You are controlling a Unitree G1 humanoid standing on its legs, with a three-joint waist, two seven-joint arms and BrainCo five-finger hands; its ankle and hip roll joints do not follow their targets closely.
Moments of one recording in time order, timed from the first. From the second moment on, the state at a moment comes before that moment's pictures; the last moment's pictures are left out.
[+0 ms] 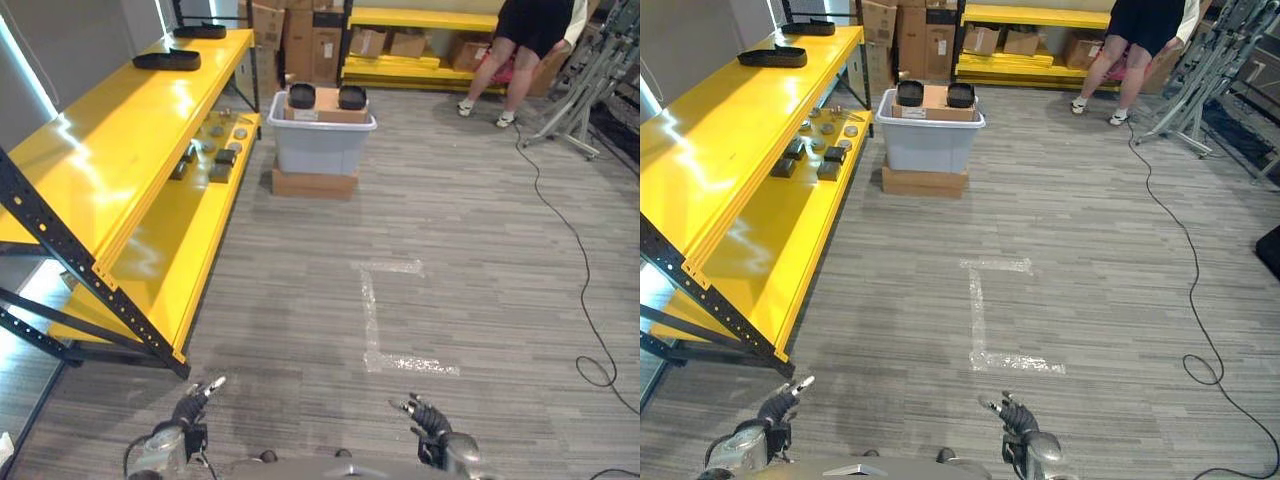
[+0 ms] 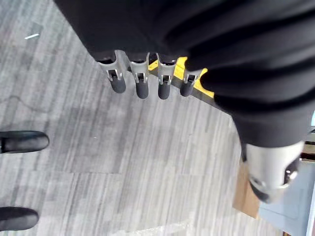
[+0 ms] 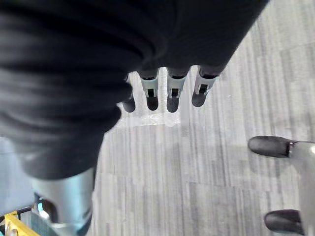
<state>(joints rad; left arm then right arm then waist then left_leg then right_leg) -0.02 0.28 -0.24 1.04 -0.50 -0.14 -0.03 -0.03 -0.27 0.19 1.08 0.41 -0.18 0.08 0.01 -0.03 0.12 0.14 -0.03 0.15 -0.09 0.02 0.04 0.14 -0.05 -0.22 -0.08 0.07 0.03</state>
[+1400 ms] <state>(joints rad) 0.03 0.22 -0.16 1.26 -0.43 -0.06 -0.05 -0.09 -0.33 0.23 1.28 0.36 -0.04 0.12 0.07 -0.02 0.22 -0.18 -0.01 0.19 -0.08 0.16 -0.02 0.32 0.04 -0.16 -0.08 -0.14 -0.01</state>
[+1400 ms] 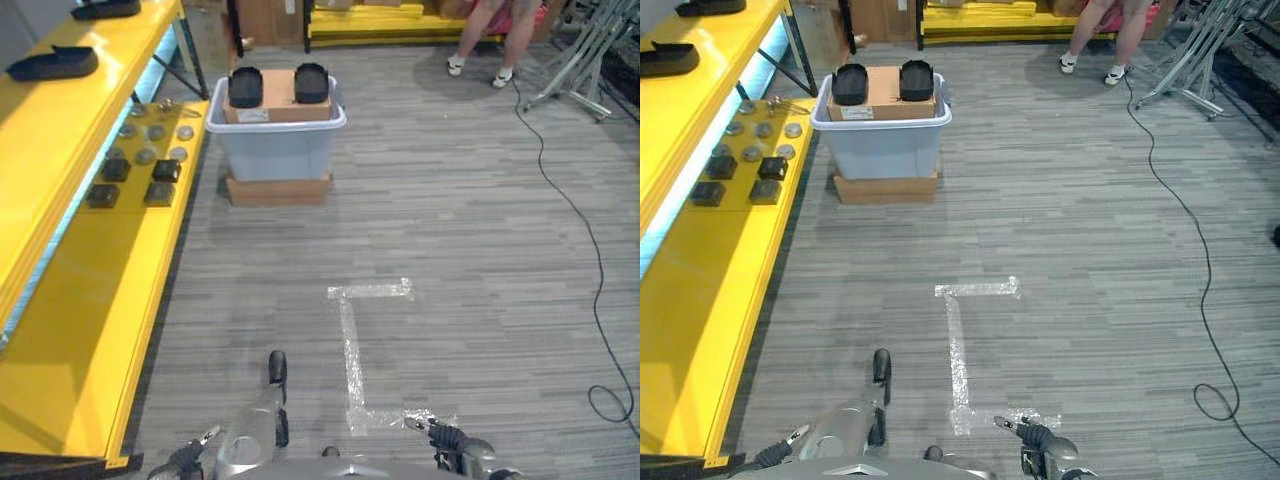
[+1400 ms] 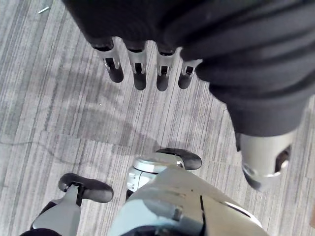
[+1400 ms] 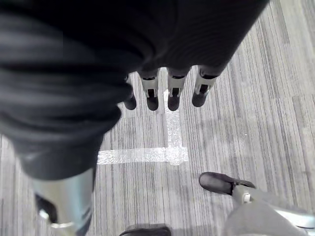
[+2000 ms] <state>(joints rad) -0.15 0.29 -0.26 1.18 -0.42 -0.06 0.02 -0.05 -0.26 0.26 1.16 0.35 -0.04 0.13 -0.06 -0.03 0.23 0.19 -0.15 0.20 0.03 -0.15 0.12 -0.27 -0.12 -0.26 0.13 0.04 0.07</state>
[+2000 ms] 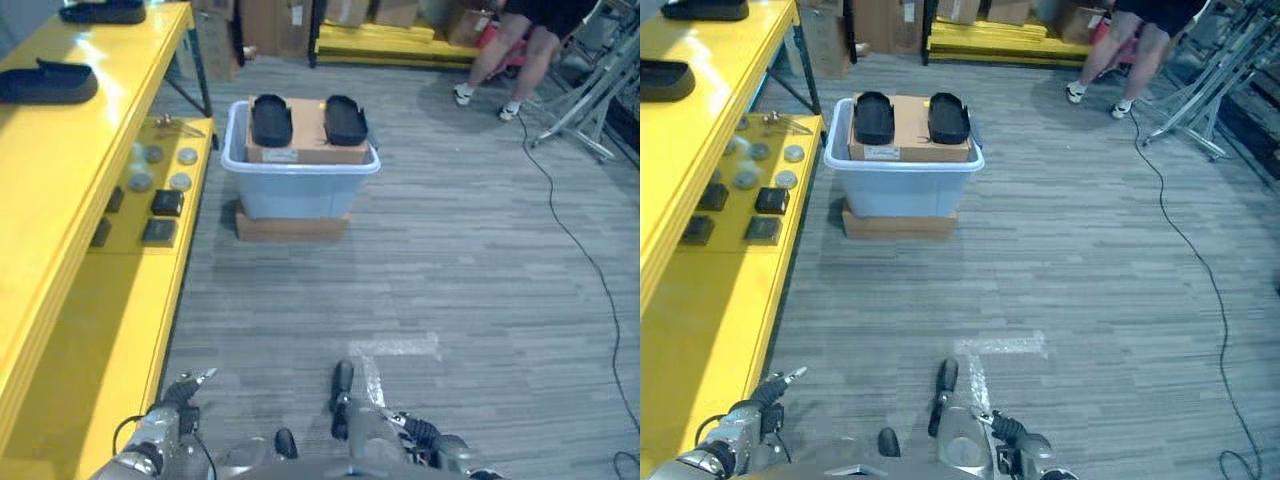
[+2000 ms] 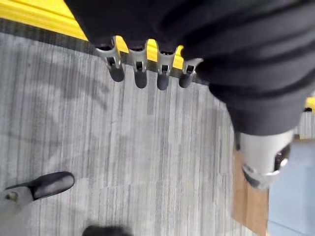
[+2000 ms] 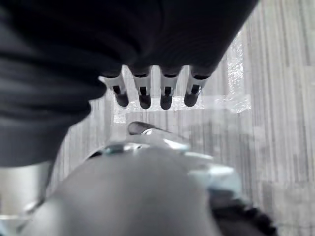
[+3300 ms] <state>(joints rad) -0.11 0.29 -0.25 1.23 -0.39 -0.07 0.04 -0.13 -0.28 0.27 1.25 0.33 -0.03 0.13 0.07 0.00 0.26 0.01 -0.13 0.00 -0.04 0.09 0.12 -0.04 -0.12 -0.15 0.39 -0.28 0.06</state>
